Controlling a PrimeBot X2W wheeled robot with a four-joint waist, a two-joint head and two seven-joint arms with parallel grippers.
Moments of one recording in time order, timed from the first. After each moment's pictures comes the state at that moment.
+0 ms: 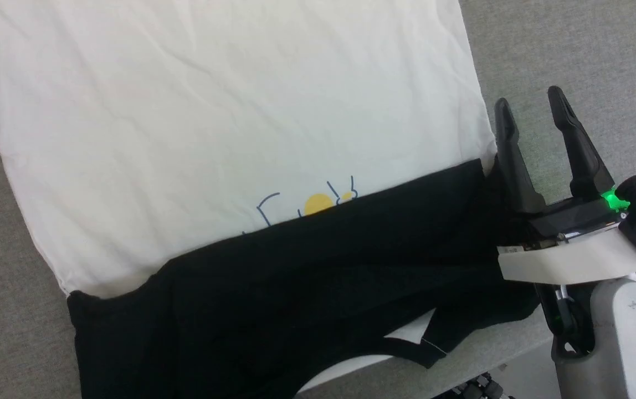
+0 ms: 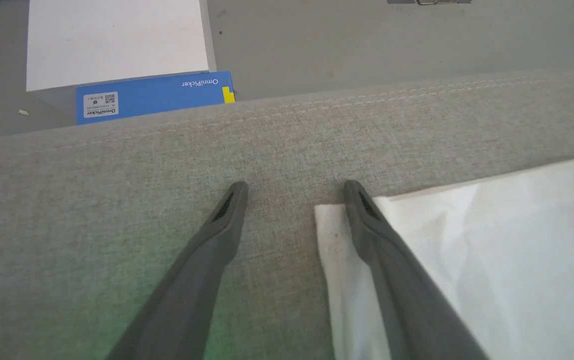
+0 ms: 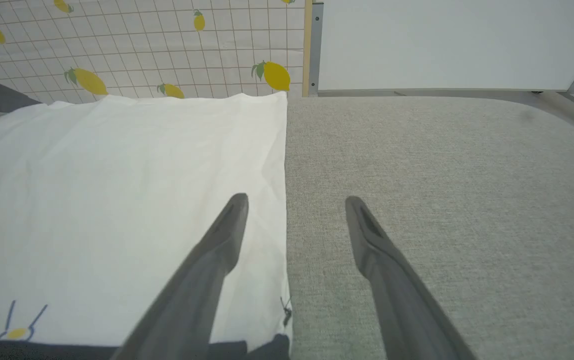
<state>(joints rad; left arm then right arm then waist) -1.22 0.64 -0.30 0.38 -0.60 0.11 0.82 -0.26 -0.05 0.07 -0.17 0.21 0.13 -0.14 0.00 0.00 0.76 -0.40</state>
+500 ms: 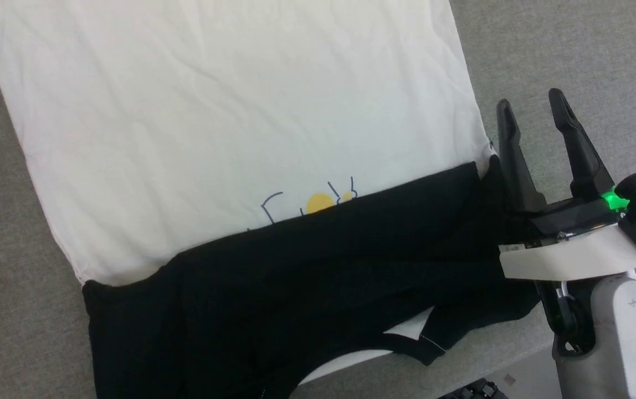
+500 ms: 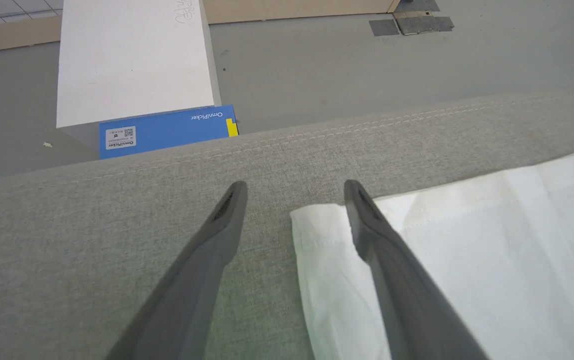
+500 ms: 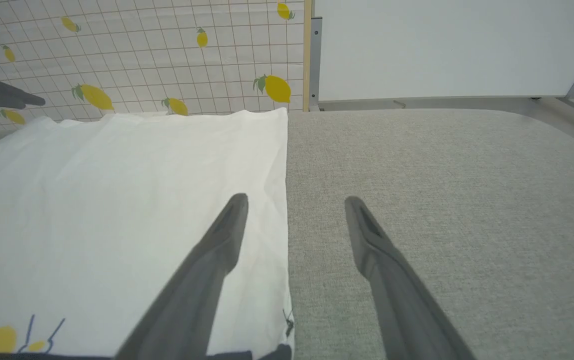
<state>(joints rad) -1.21 0.63 -0.32 0.34 -0.59 0.11 0.76 -0.27 -0.05 0.07 -0.15 0.22 0.13 -0.14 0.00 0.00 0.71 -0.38</state>
